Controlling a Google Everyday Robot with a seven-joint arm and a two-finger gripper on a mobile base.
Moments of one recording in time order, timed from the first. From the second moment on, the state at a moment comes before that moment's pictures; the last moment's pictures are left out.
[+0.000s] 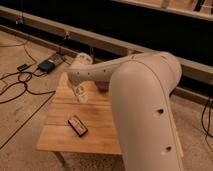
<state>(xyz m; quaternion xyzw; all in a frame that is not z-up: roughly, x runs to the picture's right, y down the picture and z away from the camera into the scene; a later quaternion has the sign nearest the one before) -0.181 -0.041 0.858 -0.14 -0.11 0.46 0.87</state>
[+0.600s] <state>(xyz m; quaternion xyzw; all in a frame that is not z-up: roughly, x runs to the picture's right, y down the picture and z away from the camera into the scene) -0.217 -0.025 0.827 -0.18 -0.19 0.43 0.86</state>
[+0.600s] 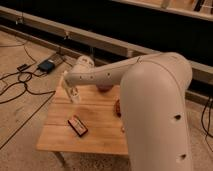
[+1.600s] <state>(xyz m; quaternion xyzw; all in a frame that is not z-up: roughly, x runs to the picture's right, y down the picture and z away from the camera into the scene) -0.222 -0.012 0.783 -0.37 -0.38 0.26 0.81</state>
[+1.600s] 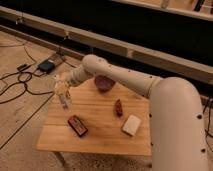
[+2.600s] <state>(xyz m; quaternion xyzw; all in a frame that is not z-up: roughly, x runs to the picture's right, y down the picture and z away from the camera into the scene) -0.209 -0.055 0.830 -0.45 -0.36 0.26 0.77</state>
